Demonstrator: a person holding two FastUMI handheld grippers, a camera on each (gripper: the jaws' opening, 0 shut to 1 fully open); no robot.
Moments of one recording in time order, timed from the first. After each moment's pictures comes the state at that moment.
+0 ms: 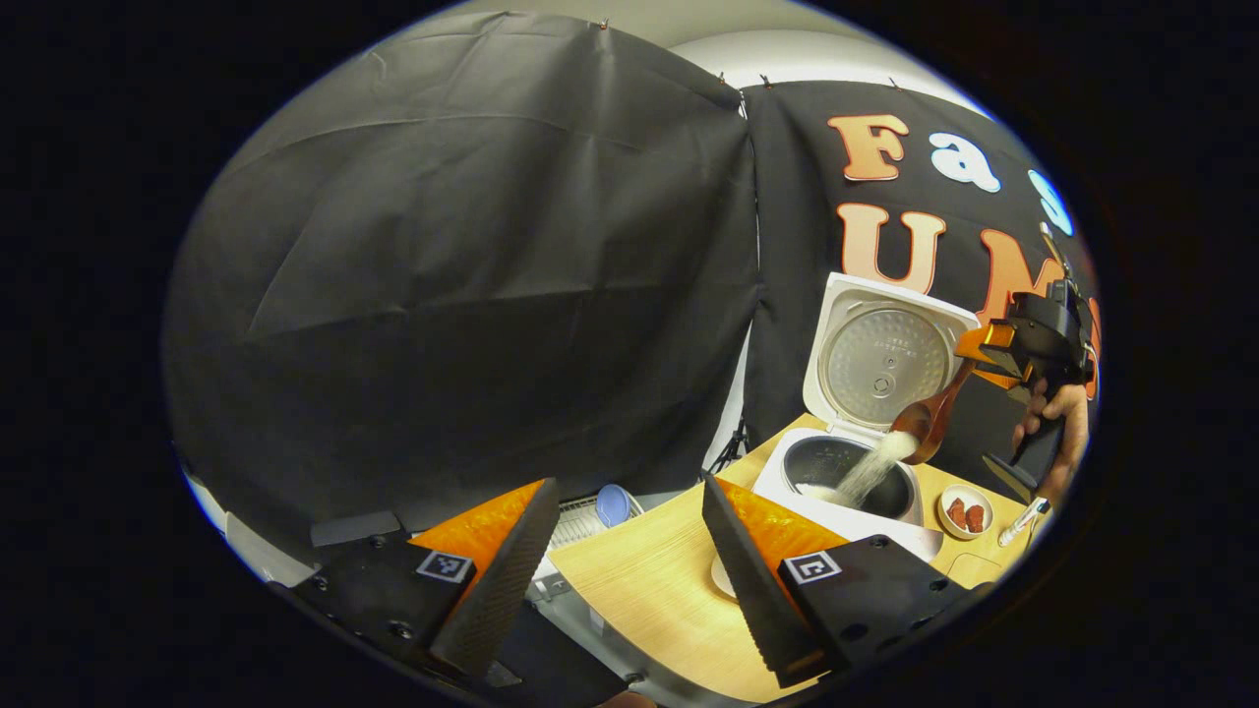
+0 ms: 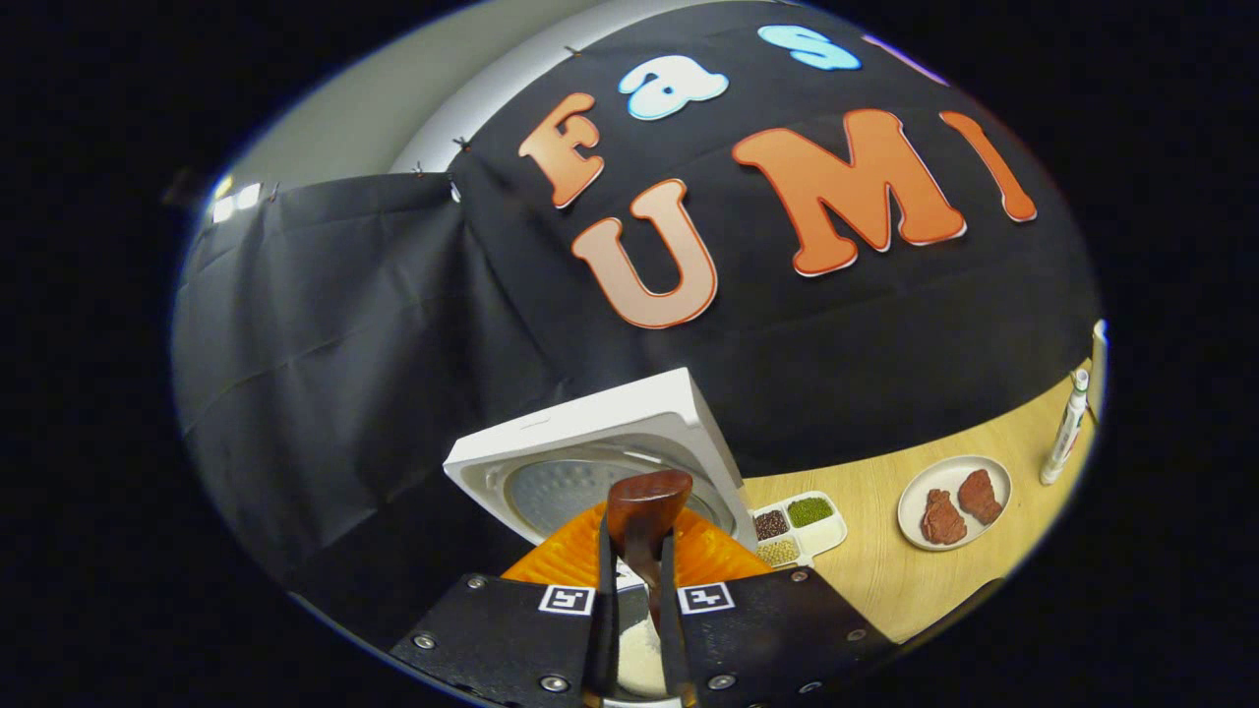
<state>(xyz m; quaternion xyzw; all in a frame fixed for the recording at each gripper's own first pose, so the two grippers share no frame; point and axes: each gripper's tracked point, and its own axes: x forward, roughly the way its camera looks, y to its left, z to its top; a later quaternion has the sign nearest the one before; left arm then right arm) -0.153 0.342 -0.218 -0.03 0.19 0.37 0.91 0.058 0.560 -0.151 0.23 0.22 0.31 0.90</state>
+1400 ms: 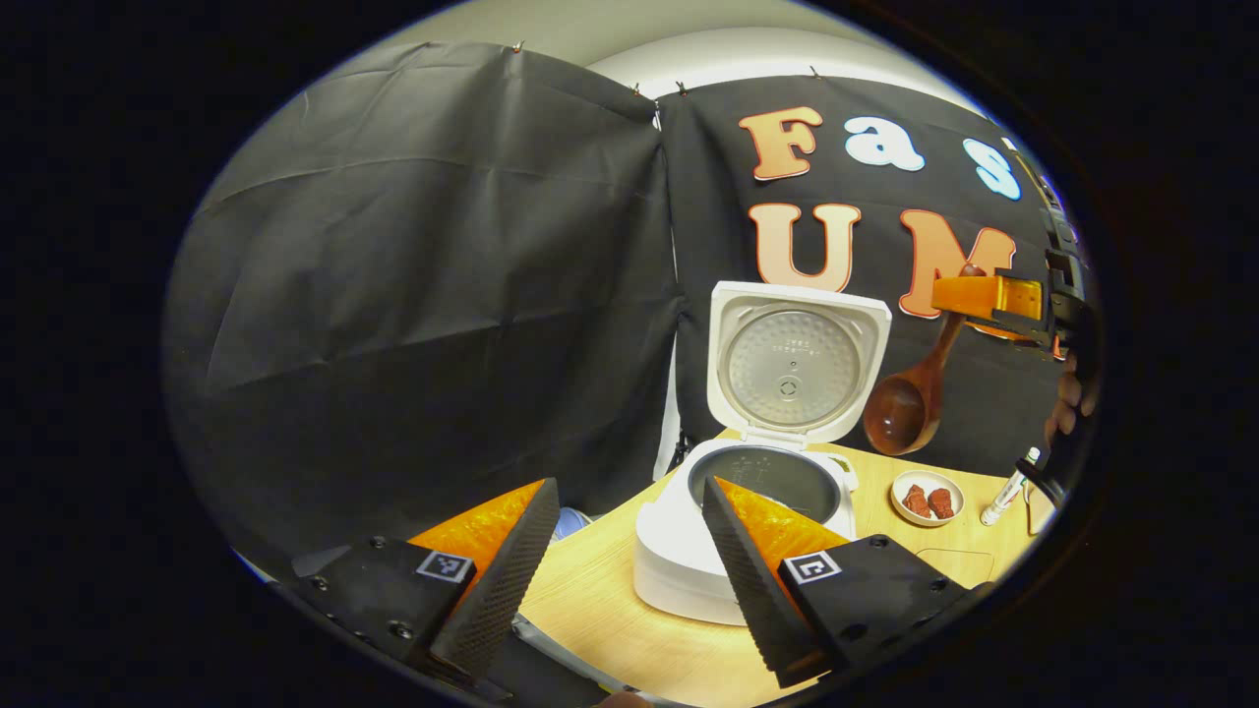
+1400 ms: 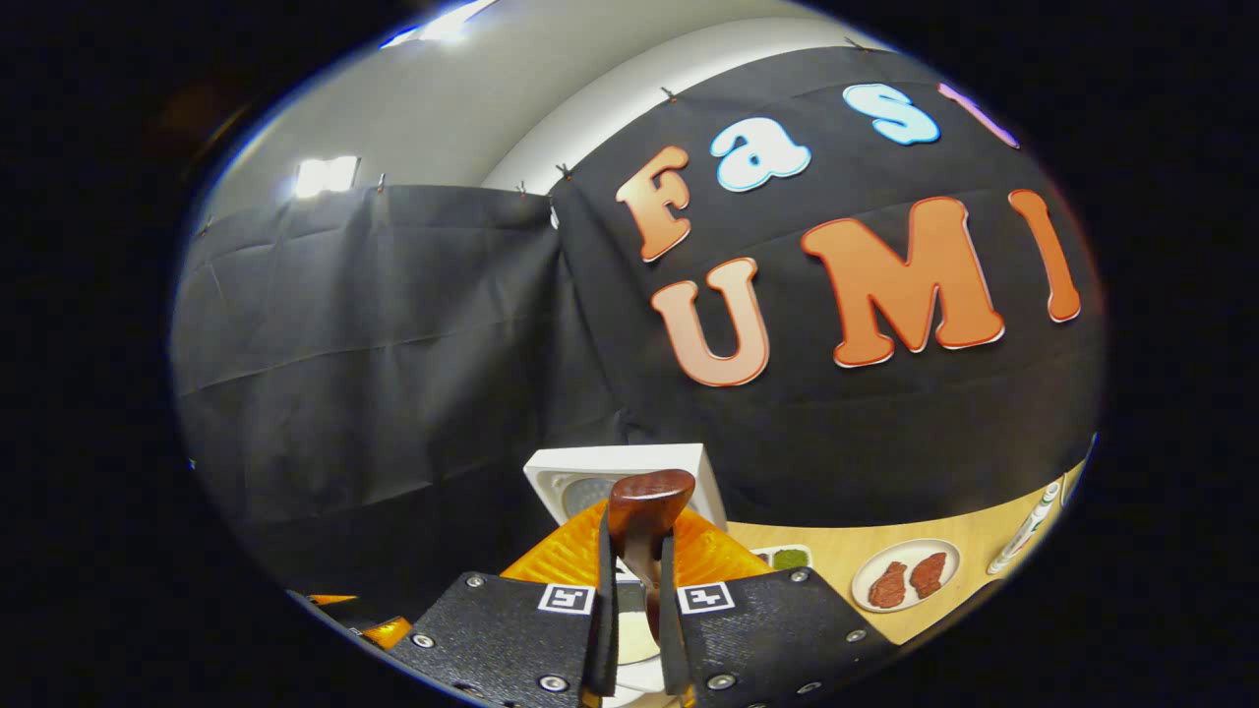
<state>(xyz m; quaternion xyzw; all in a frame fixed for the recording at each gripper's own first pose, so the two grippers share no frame) -0.086 0.255 -0.199 0.02 0.17 0.29 0.94 0.034 0.446 -0.085 0.20 0.12 0.38 0.89</state>
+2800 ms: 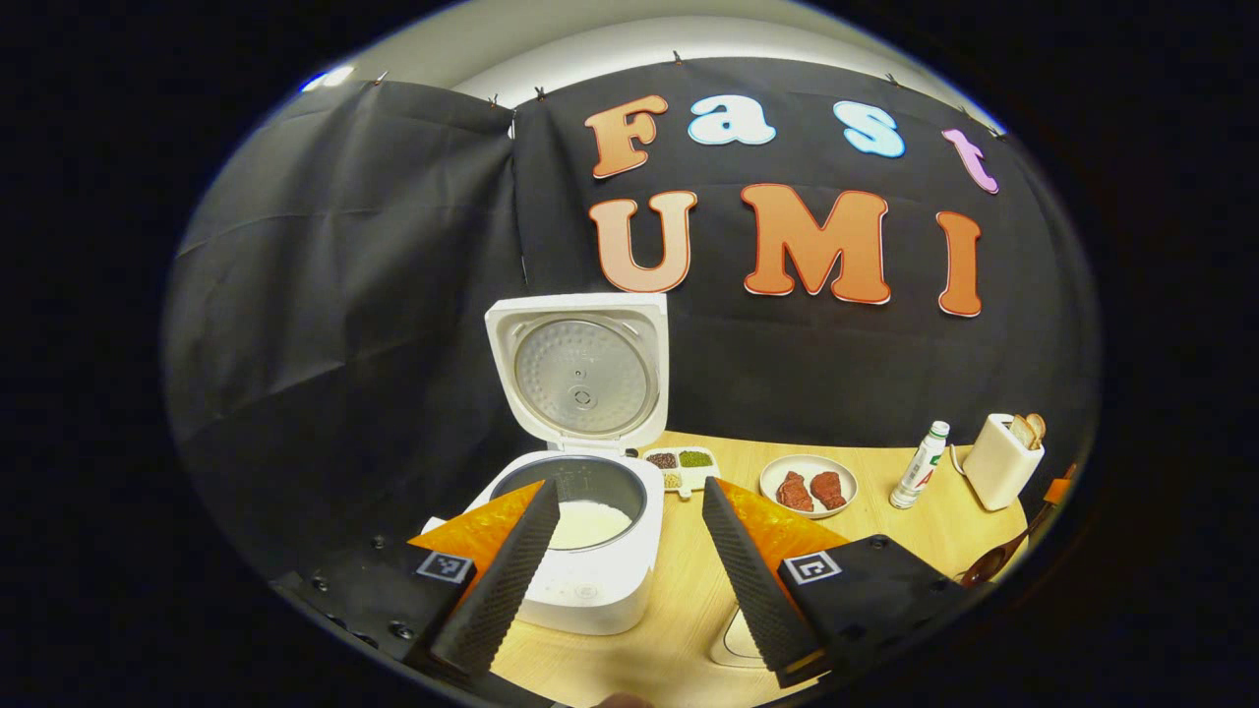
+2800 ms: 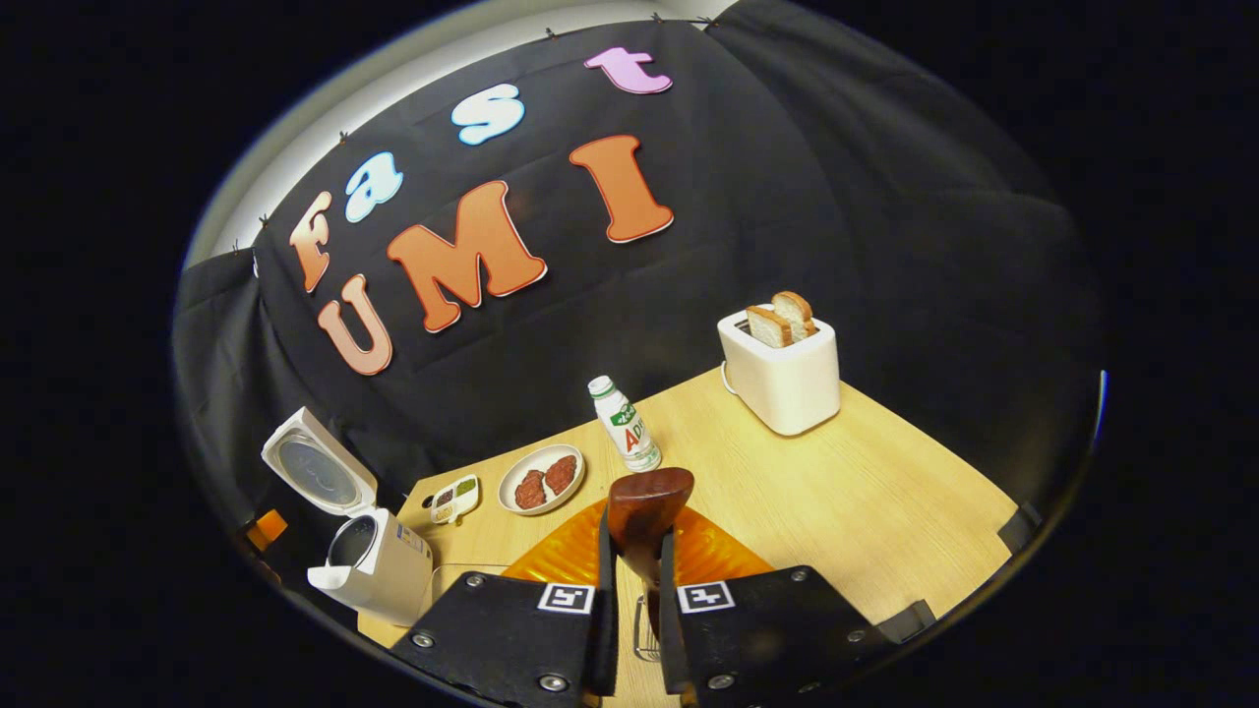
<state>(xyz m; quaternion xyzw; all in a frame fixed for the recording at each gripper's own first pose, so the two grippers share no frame) 0.004 0.079 -0.209 0.05 0.19 0.14 0.97 -0.046 0.019 -0.296 0.23 0.29 -0.01 0.93</state>
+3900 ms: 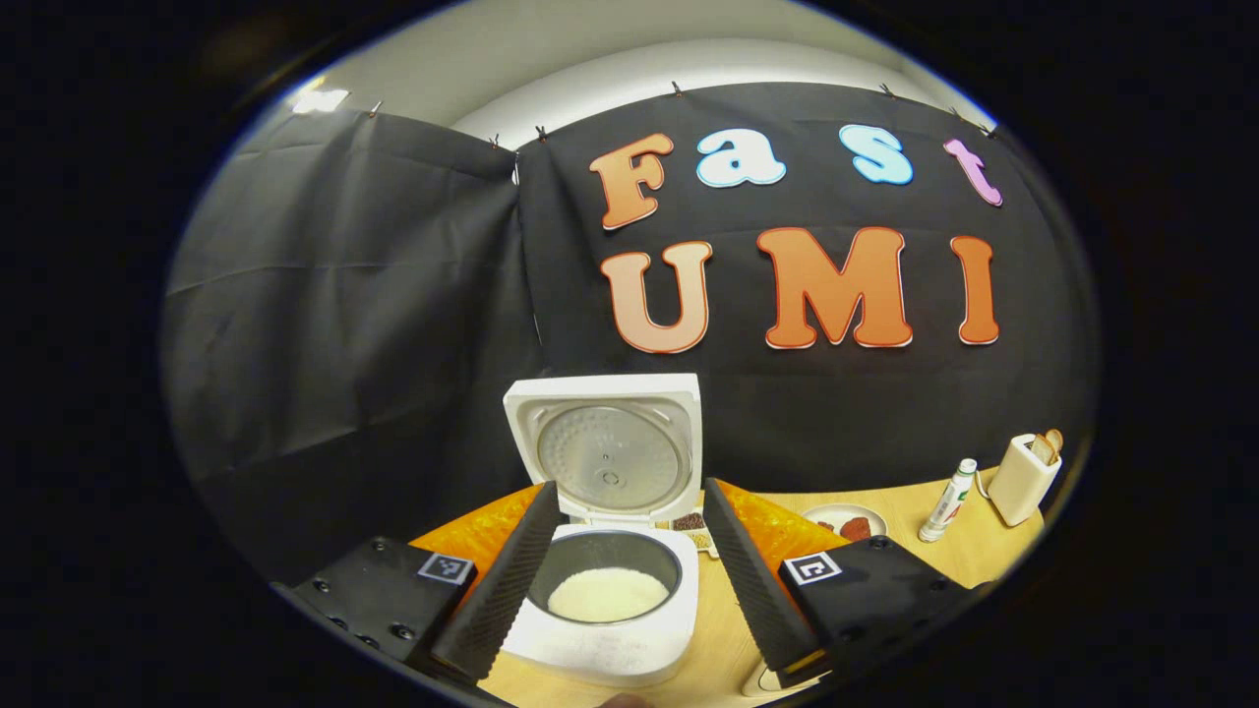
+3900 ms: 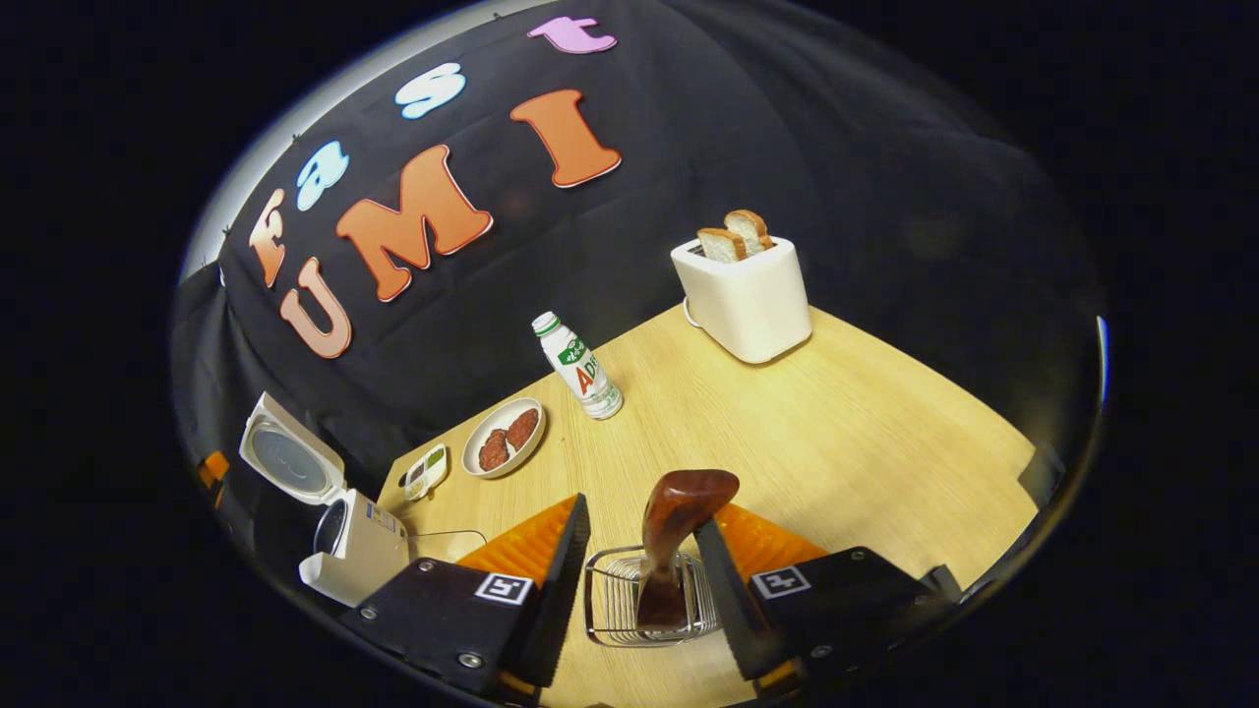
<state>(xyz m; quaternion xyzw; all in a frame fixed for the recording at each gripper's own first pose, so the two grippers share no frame) 0.067 0.123 -0.140 0.08 0.12 0.14 0.98 -0.068 0.012 -0.357 0.25 0.37 -0.03 0.90</state>
